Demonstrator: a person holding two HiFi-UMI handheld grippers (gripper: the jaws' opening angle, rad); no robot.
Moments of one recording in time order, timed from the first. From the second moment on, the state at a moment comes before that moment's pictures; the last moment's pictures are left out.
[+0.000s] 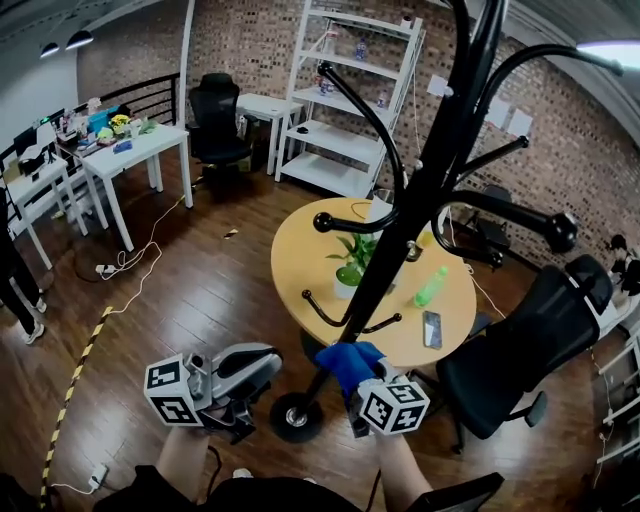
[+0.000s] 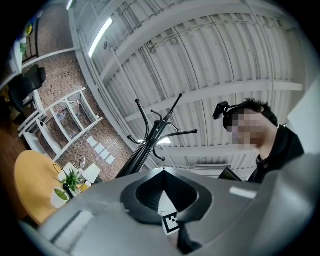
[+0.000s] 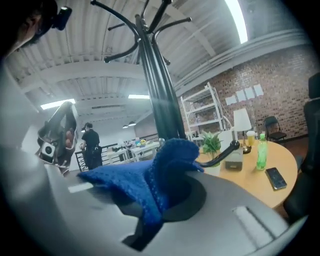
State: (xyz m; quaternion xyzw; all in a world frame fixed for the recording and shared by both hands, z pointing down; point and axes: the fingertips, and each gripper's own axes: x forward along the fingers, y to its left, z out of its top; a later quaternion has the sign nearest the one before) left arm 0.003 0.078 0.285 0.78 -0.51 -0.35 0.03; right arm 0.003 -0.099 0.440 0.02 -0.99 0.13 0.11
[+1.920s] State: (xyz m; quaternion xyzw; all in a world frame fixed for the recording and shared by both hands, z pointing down) left arm -0.005 0.112 0.269 0.77 -0.54 -0.35 -0.01; right arm -0.006 -0.078 0.171 0.06 -0.97 -0.15 -0.20
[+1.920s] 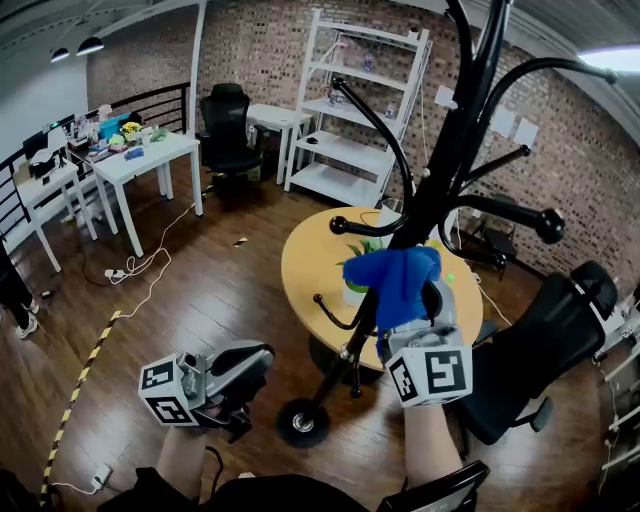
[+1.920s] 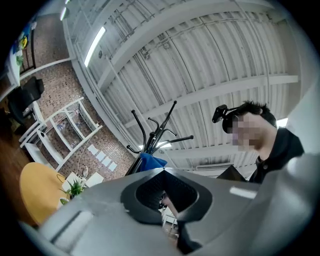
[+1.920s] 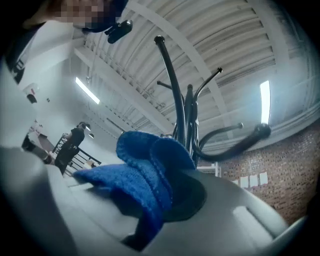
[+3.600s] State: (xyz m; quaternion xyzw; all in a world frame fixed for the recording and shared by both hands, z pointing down) left arm 0.008 0.104 0.276 0.78 -0.52 -0.34 0.01; right arm 0.005 -0.100 0.197 0.05 -0.98 -0.04 -0.17
